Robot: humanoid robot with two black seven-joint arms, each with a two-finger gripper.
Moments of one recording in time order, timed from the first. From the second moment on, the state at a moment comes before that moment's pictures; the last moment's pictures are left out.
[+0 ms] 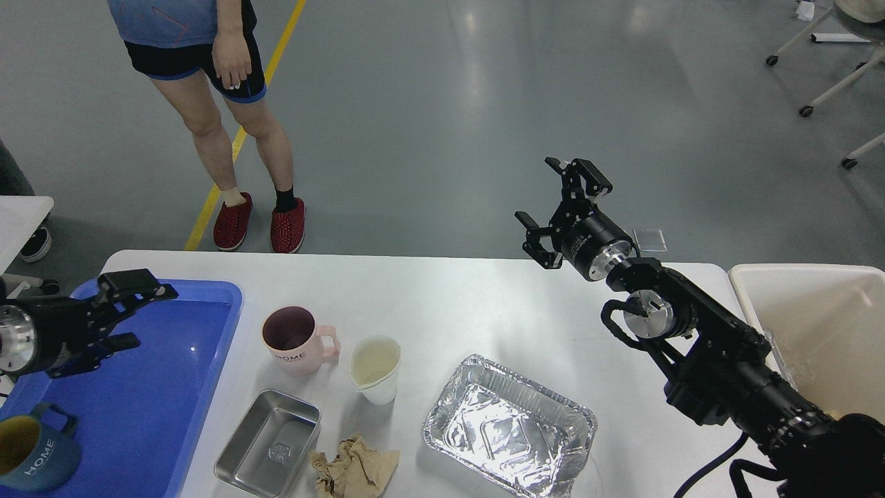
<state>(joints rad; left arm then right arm) -0.85 1.11 -0.11 -1.48 0.47 -0.24 0.14 0.67 -0.09 0.95 0.83 -0.34 0.23 0.13</state>
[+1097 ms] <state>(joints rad) -0.89 0.64 -0.02 -1.09 0.51 -0.24 0.24 0.64 -0.10 0.96 0.83 -0.34 0.23 0.13</state>
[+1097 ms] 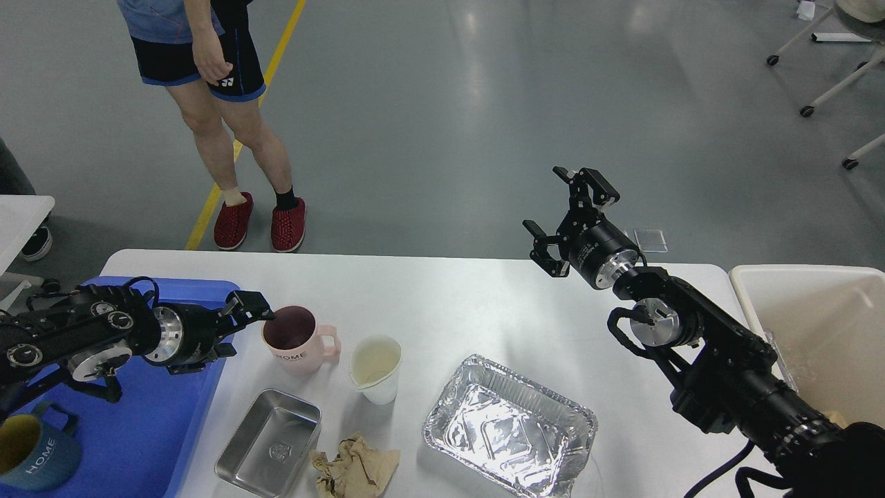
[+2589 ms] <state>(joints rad) -0.95 0.50 0.00 -0.93 0.50 -0.32 0.30 0.61 -0.12 0.96 0.84 -0.34 0.23 0.13</state>
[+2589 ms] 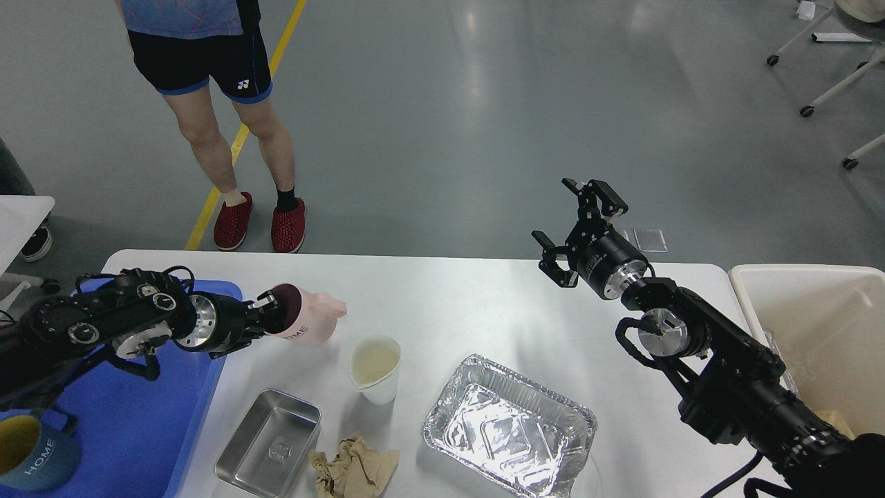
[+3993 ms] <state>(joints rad) -0.71 1.16 -0.02 -1.47 0.49 -0.30 0.38 0.61 -0.11 0.96 0.83 -0.34 0.22 0.13</state>
